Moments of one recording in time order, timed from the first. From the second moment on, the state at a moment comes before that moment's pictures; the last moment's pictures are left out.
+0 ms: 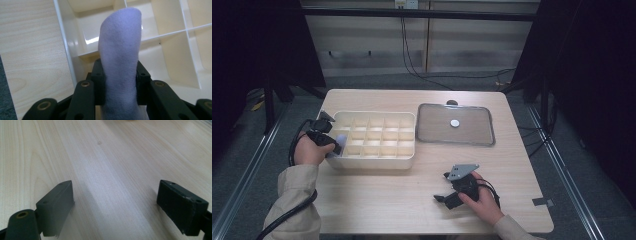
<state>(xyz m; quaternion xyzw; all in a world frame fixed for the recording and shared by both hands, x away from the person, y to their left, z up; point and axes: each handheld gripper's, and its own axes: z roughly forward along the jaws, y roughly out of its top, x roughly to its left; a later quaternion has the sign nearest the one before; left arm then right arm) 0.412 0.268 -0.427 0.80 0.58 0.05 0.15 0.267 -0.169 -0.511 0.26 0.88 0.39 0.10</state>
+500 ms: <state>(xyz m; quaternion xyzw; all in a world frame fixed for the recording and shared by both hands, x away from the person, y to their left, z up) 0.413 0.266 -0.417 0.80 0.58 0.05 0.16 0.267 -0.169 -0.511 0.26 0.88 0.39 0.10</state>
